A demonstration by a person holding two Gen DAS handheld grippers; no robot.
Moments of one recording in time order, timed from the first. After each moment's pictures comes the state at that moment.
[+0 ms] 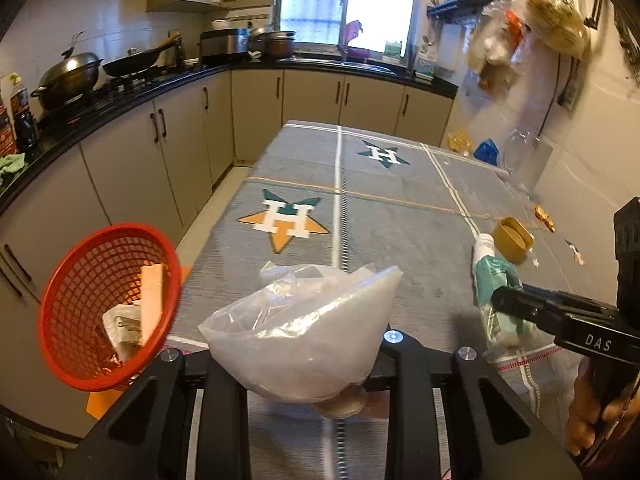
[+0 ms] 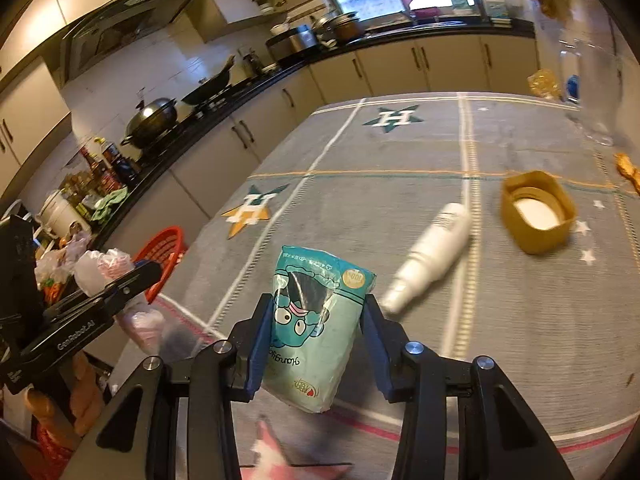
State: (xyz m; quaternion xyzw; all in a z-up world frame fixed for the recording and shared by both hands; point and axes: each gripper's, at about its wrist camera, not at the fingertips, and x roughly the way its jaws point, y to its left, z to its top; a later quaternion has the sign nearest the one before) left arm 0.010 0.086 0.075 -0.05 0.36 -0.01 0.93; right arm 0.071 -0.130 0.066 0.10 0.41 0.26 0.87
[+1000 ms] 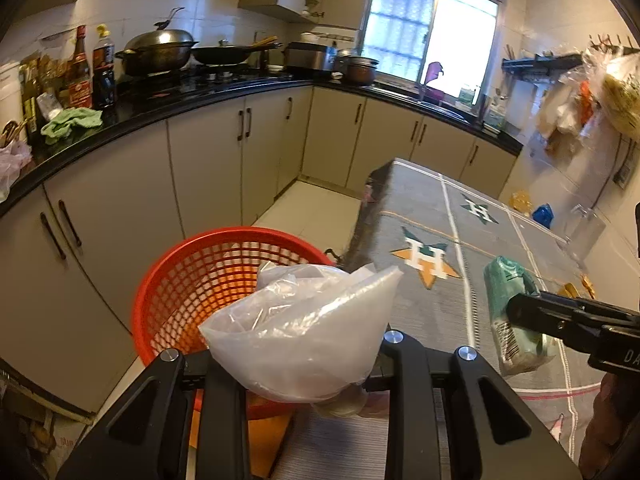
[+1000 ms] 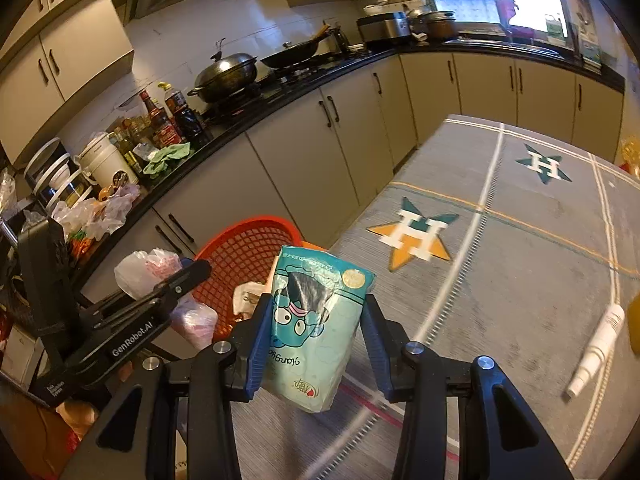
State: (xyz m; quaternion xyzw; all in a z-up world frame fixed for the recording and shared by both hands) left arm -0.019 0.228 0.082 -0.12 0.32 0.09 0.94; right arm 0.077 0.044 0.108 0.02 0.41 0.36 0.84
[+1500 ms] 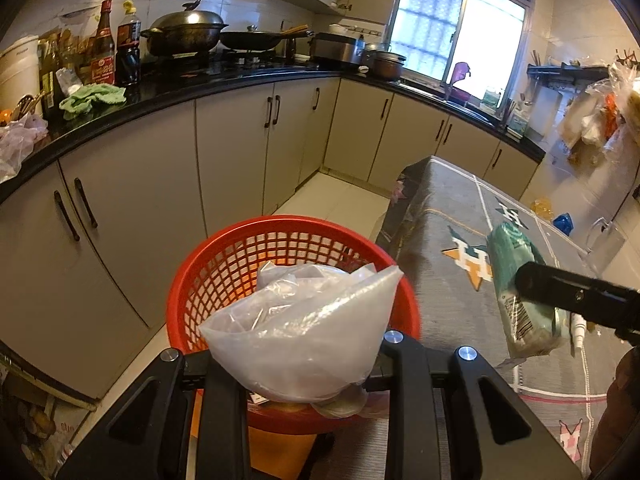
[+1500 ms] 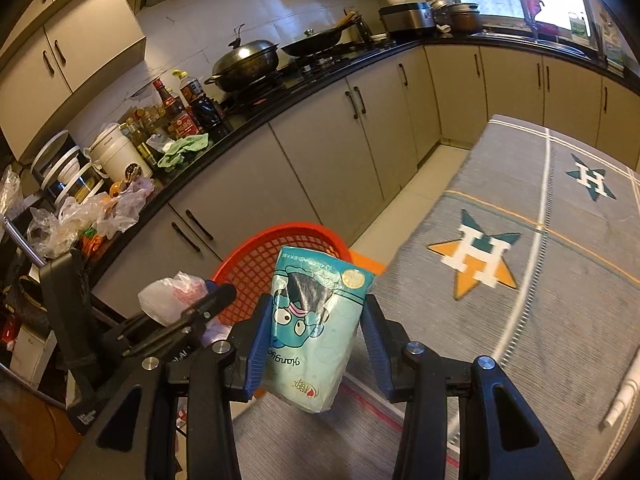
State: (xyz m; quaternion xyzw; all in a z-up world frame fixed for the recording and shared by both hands) left arm -0.017 0.273 0.060 -0.14 0.33 0.12 0.93; right arm 0.092 0.109 0.106 0.02 0.42 0.39 0.82
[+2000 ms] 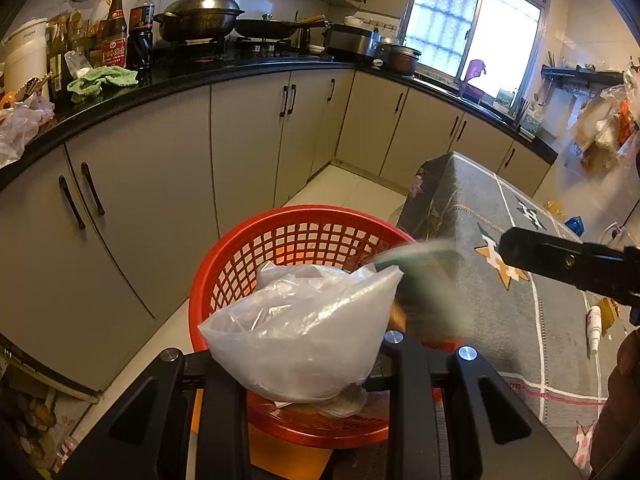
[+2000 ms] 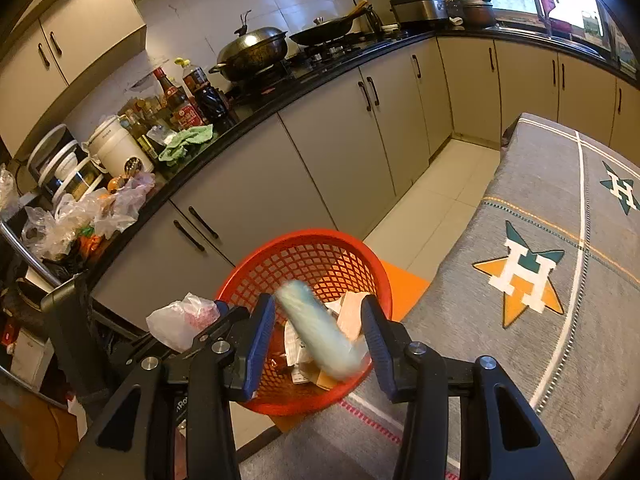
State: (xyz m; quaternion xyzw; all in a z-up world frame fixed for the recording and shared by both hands) left arm -0.015 0.296 0.041 -0.15 0.34 0.13 0.92; right arm 0.107 0.158 0.094 0.01 0.43 0.40 0.81
